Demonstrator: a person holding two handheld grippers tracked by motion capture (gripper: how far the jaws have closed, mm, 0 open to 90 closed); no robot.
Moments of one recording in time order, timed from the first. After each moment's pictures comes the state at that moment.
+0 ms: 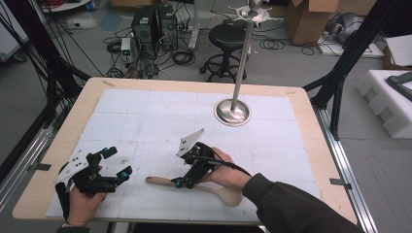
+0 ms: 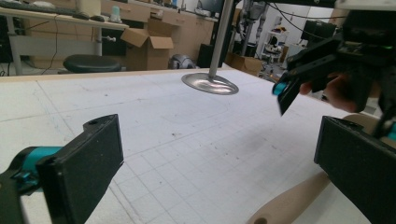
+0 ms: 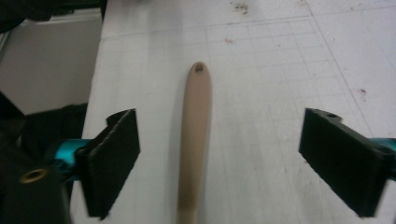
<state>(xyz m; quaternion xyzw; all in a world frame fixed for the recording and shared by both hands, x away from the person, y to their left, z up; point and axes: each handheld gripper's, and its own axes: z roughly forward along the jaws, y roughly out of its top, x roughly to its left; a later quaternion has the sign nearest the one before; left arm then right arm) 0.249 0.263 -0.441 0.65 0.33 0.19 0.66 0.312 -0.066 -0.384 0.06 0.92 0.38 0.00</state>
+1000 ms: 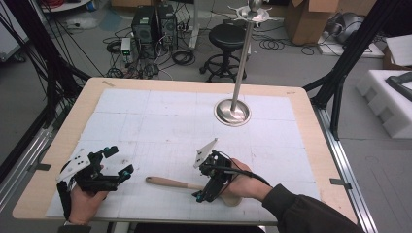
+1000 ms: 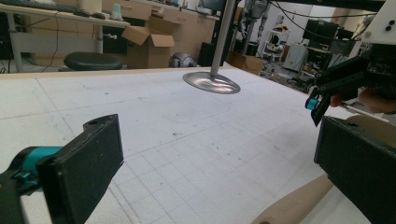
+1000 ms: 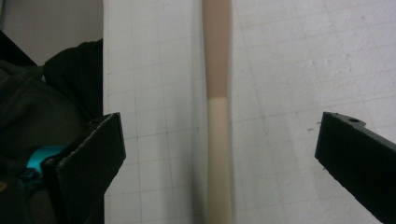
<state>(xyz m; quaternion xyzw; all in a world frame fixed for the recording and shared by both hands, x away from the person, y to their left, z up) 0.252 0.261 -0.442 0.65 0.33 0.19 0.66 0.290 -0.108 -0.392 0.09 0.95 0.30 -0.03</state>
